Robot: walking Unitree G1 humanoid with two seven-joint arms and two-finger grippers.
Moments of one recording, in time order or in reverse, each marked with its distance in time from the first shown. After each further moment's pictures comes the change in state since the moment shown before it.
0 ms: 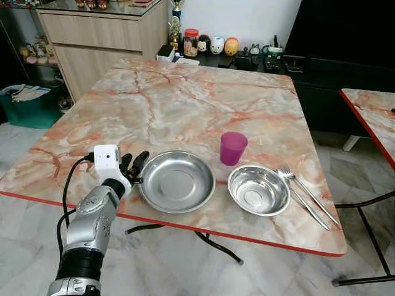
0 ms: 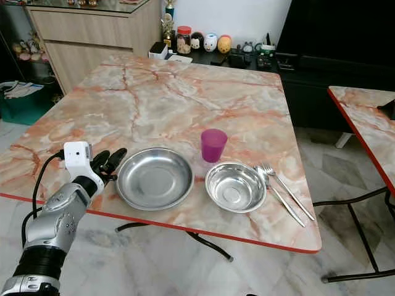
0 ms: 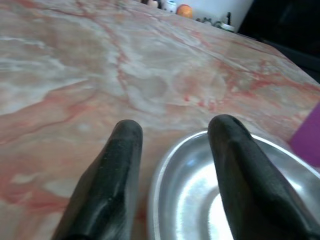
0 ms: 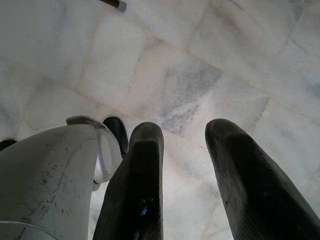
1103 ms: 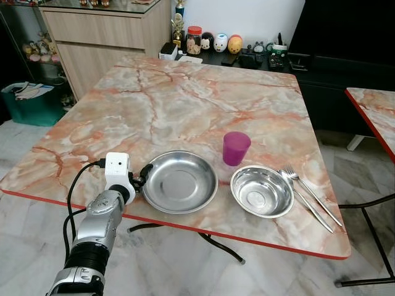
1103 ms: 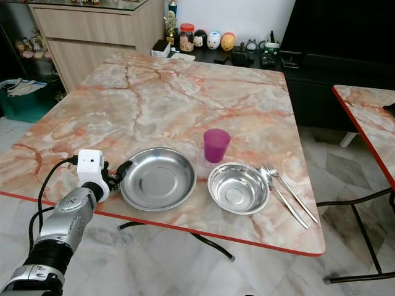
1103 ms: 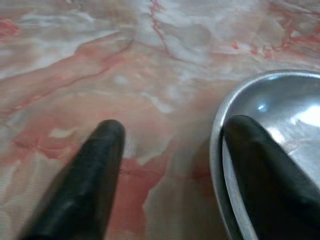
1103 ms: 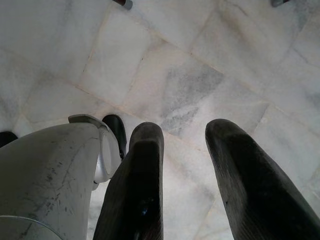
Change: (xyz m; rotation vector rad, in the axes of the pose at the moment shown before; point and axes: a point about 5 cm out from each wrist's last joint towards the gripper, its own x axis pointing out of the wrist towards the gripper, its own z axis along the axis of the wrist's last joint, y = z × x) left arm 0.009 0.009 -0.028 0.120 0.125 0.105; right arm 0.000 0.000 0.002 -0.037 -0.003 0.004
